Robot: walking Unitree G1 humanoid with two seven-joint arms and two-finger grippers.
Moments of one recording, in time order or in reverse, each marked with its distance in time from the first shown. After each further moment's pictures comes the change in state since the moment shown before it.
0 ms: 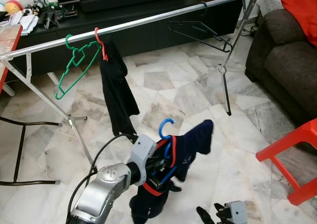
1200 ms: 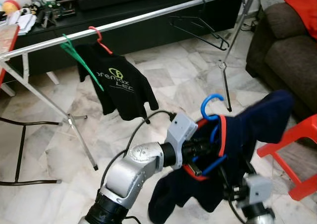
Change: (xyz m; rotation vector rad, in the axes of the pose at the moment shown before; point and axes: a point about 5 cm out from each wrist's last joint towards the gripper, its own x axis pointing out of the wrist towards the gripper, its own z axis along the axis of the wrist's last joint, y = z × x) left arm 0.036 -0.054 0.060 0.052 -0.162 -0.302; right arm -0.026 0.017 0.090 -0.372 -0.577 -0.204
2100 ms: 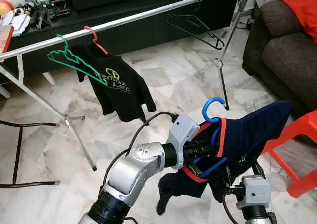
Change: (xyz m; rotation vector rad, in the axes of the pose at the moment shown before) left arm 0.001 0.005 0.003 0.018 0.007 -0.007; right arm 0.007 0.001 0.011 -0.146 0.016 -0.230
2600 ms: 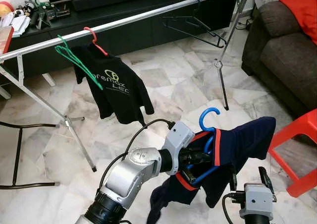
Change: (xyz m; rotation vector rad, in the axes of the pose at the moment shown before) left arm -0.003 0.004 -0.015 -0.032 0.059 0.017; right arm -0.013 -0.008 -0.010 -0.123 0.082 -0.157
